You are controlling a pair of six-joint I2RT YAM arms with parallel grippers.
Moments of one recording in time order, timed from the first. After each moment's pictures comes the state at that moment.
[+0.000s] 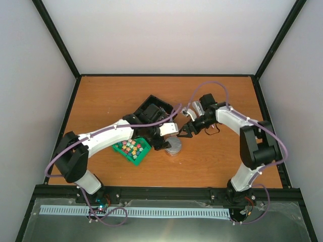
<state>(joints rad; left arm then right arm) -0.79 1.58 1.12 -0.56 0.31 0.50 0.32 1.75 1.13 -0.76 -0.89 -0.42</state>
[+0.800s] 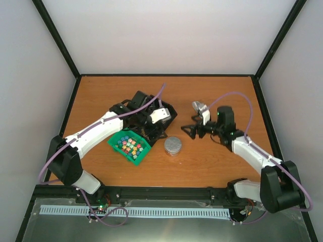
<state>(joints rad) -0.65 1.52 1.26 -0.70 0.45 0.39 0.26 1.25 0.73 0.02 -0.73 -0.06</state>
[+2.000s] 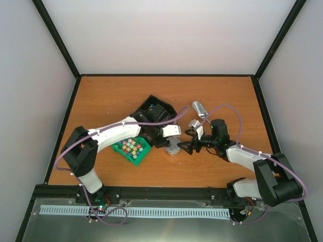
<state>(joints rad) -0.82 1.68 1.18 -0.62 0.25 0.56 0.35 1.29 0.42 0.28 -0.81 -0.14</state>
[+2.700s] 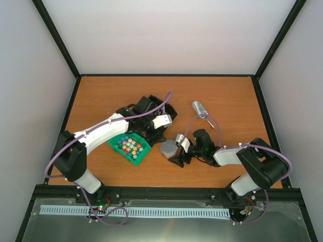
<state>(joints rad) -0.67 1.58 1.19 -0.66 0.40 0.46 0.62 1.49 0.36 0.43 -0.60 -0.25</state>
